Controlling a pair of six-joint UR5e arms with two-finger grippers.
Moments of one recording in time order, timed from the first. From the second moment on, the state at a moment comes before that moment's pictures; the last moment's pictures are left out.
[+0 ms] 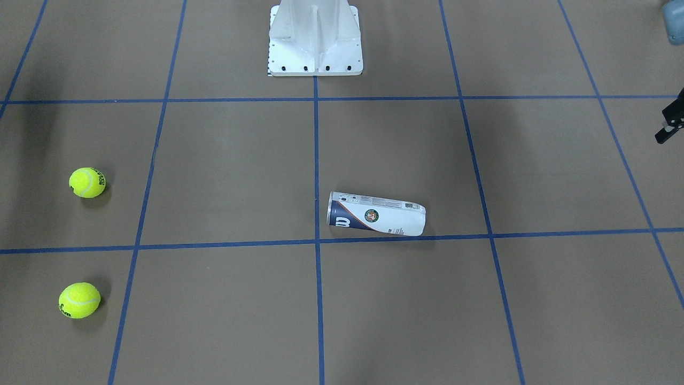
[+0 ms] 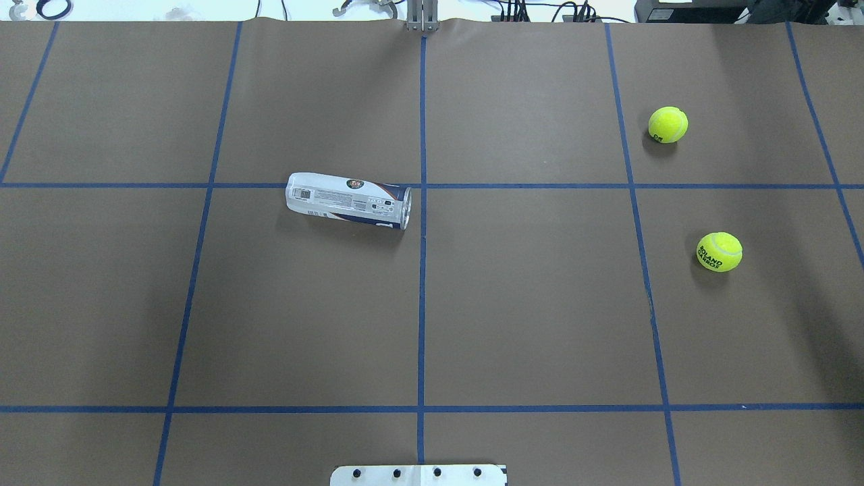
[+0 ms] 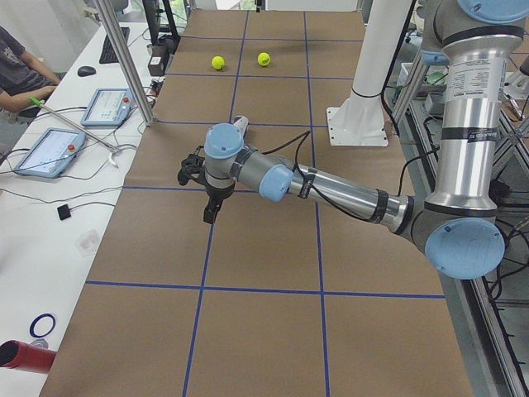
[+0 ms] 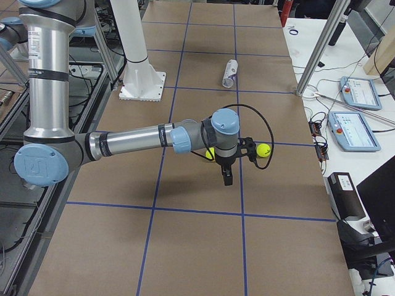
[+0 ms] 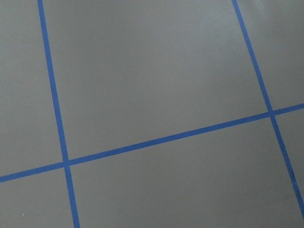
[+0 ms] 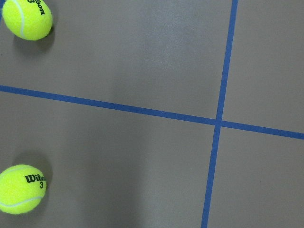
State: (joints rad) left arm -1.42 -1.60 -1.85 -1.78 -2.39 -0.19; right arm 1.44 -1.63 1.82 -1.49 2.31 0.13
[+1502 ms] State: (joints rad) left arm -0.99 -1.93 -1.86 -1.81 -2.23 -0.16; right arm 1.44 -1.63 1.83 -1.49 2.31 0.13
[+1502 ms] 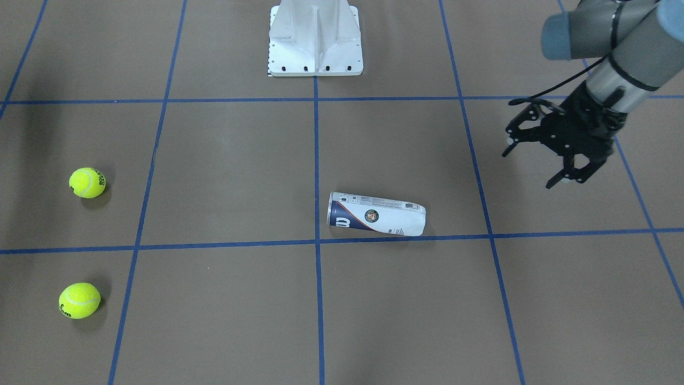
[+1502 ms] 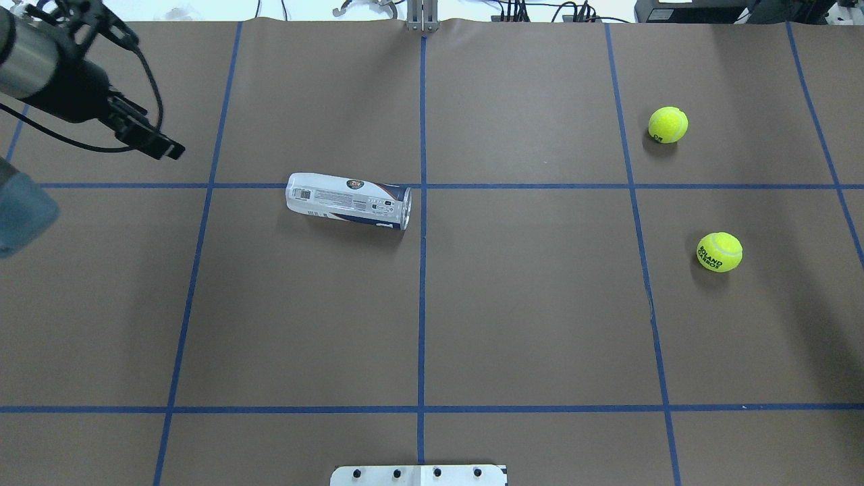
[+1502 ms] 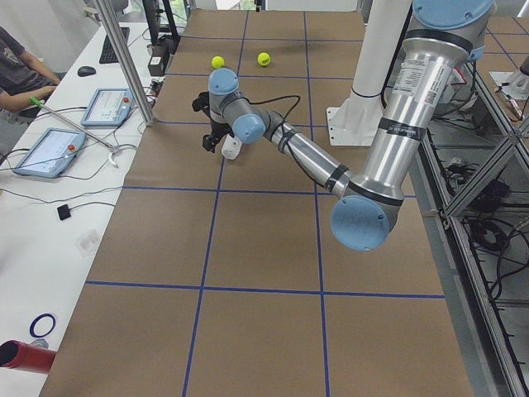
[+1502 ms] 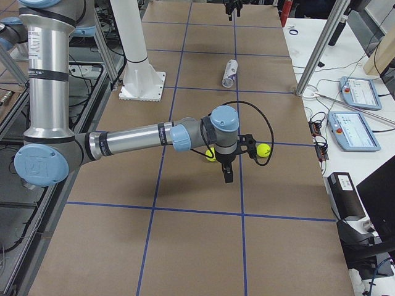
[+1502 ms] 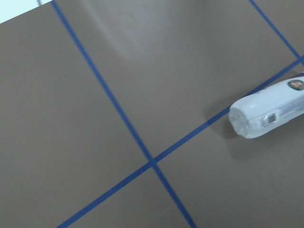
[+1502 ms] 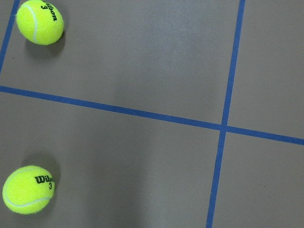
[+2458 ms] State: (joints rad) left arm -0.65 -2.29 -1.61 -1.80 -1.89 0.18; right arm 1.44 -1.63 1.81 -1.49 2.33 0.13
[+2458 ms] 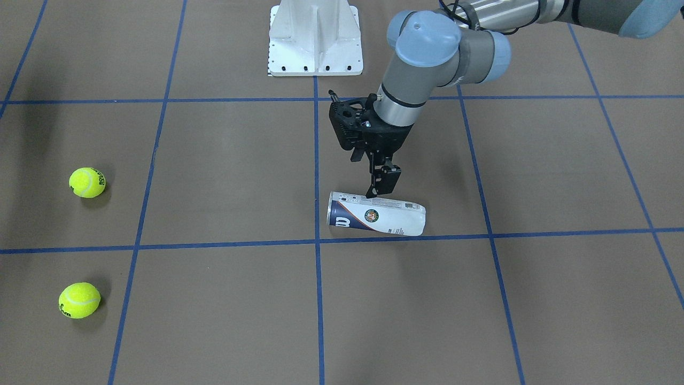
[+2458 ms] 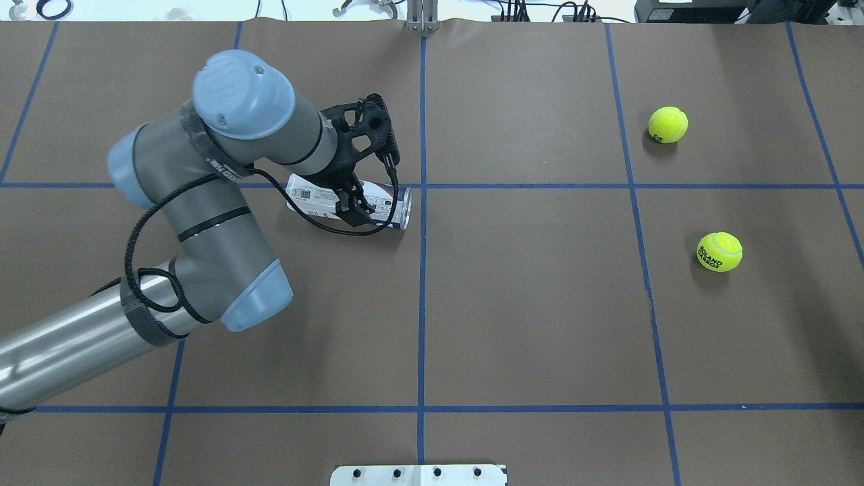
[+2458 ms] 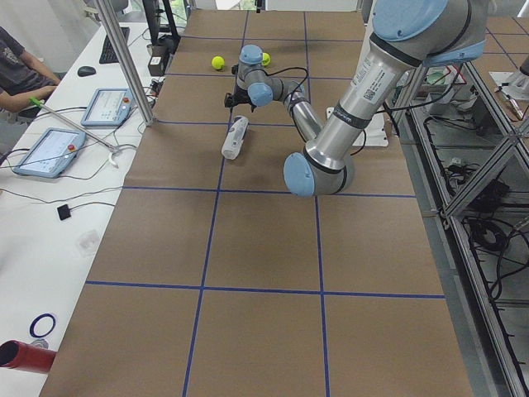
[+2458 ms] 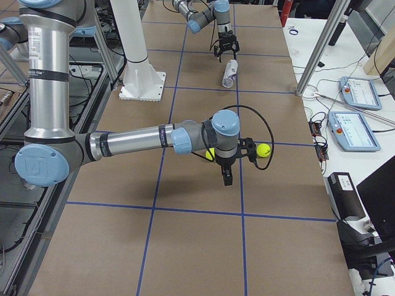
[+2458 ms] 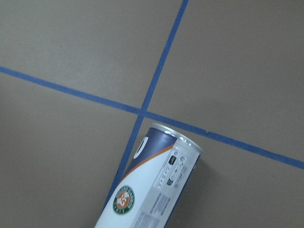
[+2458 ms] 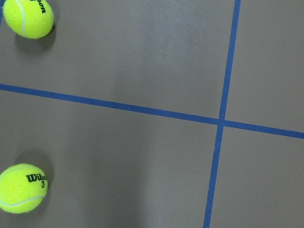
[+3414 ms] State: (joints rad) left arm -0.54 -2.44 -1.40 -1.80 -1.66 0.33; right arm 1.43 -1.63 1.78 -1.49 2.36 0.13
